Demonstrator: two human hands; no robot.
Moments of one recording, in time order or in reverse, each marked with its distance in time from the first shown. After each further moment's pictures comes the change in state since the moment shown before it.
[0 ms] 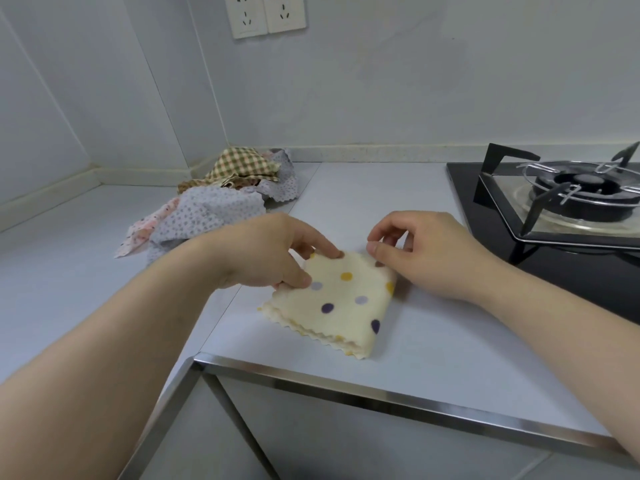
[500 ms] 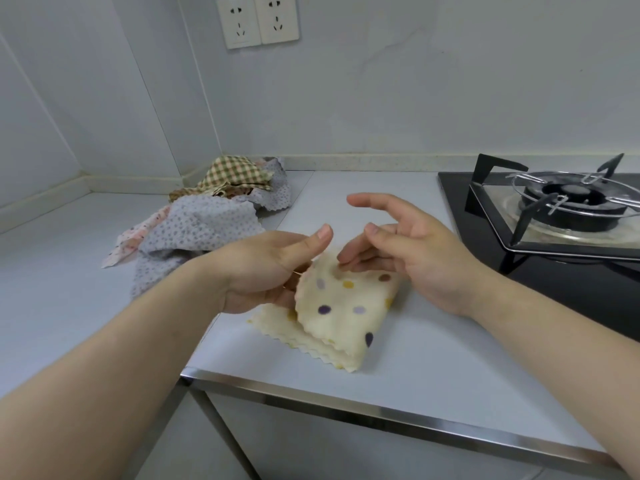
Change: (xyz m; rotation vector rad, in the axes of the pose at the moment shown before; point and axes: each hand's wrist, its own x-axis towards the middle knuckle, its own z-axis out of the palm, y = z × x) left_hand 0.007 -0.001 0.019 -0.561 -0.073 -0.031; right_hand -0.003 -0.018 -0.003 0.898 -0.177 -0.020
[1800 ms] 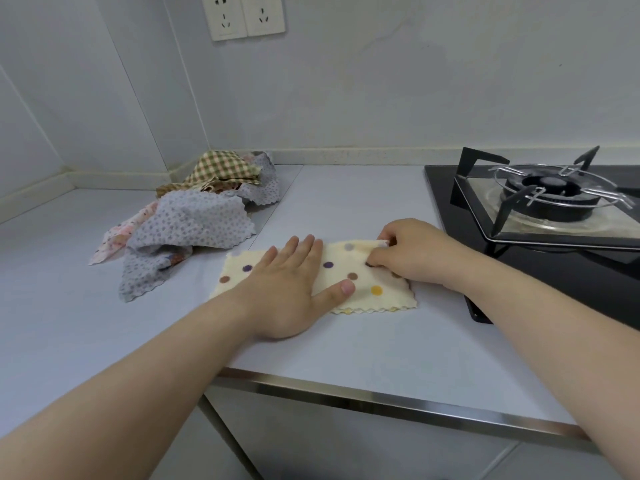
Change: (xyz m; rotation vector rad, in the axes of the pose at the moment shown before) left_hand 0.019 -0.030 0.036 1.104 0.136 0.063; right_hand 0.015 0.012 -0.028 -0.994 0.200 0.447
